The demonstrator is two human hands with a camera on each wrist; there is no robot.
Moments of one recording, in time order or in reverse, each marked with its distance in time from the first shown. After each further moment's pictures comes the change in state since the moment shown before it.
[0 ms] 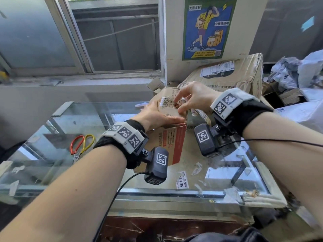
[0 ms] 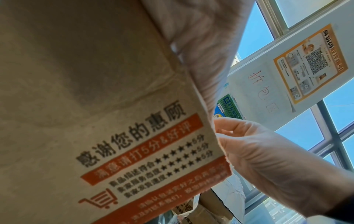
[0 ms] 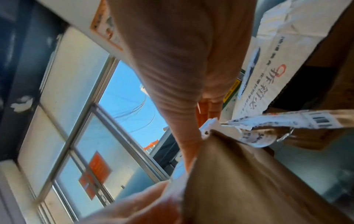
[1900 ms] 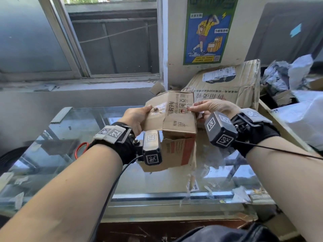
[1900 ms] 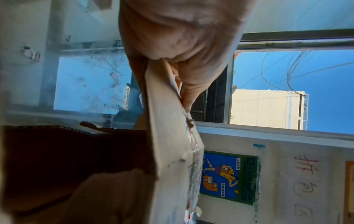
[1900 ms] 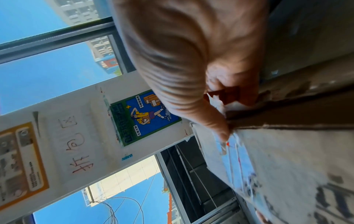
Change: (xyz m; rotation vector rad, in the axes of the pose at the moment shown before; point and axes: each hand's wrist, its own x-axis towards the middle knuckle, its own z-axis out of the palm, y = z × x) left_hand 0.008 -0.030 -0.053 -0.920 0.118 -0.358; right_hand -0.013 -0.005 0.011 1.102 -0.066 0.491
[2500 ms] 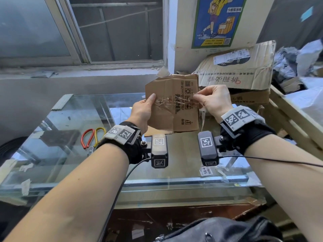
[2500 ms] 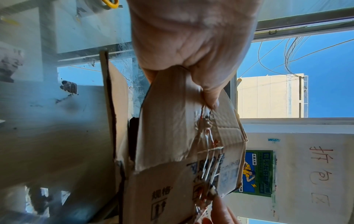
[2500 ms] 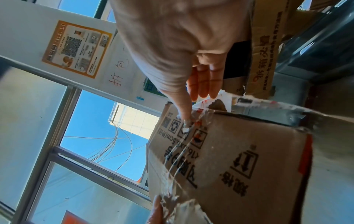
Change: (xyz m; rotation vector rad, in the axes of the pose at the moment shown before) left_hand 0.028 -0.046 -0.034 0.006 -0.050 0.236; right_hand 0.023 0.051 0.057 -0.365 0.557 -0.542
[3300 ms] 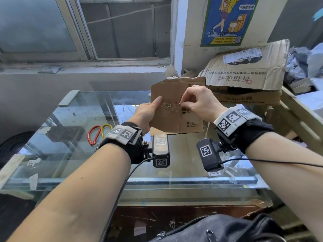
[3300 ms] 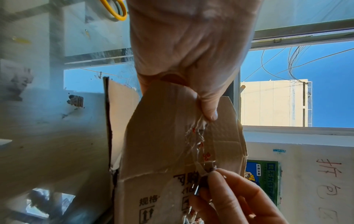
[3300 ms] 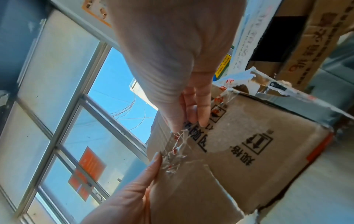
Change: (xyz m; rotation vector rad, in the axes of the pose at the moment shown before) left_hand 0.008 -0.006 -0.022 -0.025 -0.115 -0.068; right_hand -0.005 -0.016 0.038 -0.407 -0.313 -0.426
